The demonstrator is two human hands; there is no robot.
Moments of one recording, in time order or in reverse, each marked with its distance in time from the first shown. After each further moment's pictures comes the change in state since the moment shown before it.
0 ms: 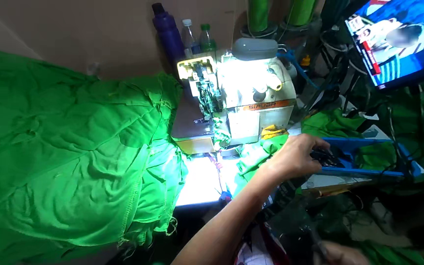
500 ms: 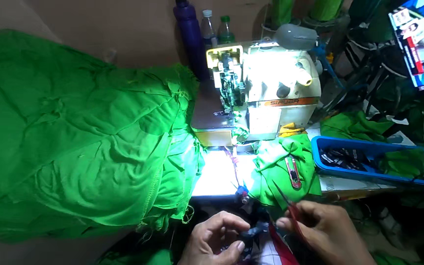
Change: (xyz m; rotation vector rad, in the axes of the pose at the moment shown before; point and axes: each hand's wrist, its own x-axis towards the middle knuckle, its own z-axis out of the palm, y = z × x) left_hand -0.243 -0.038 0.035 -0.591 0.587 -0.063; right_hand 0.070 -0.017 0.041 -0.768 0.081 -0.112
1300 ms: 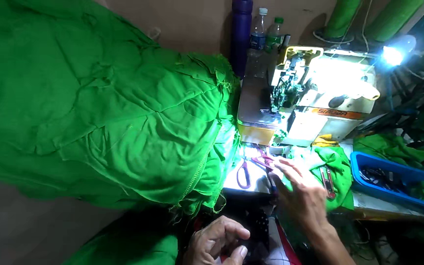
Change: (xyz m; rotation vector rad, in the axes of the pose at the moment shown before) left_hand -0.046 -0.003 -0.033 0.037 0.219 0.104; right_hand 0.068 -0.034 0.086 -0.359 0.308 -0.385
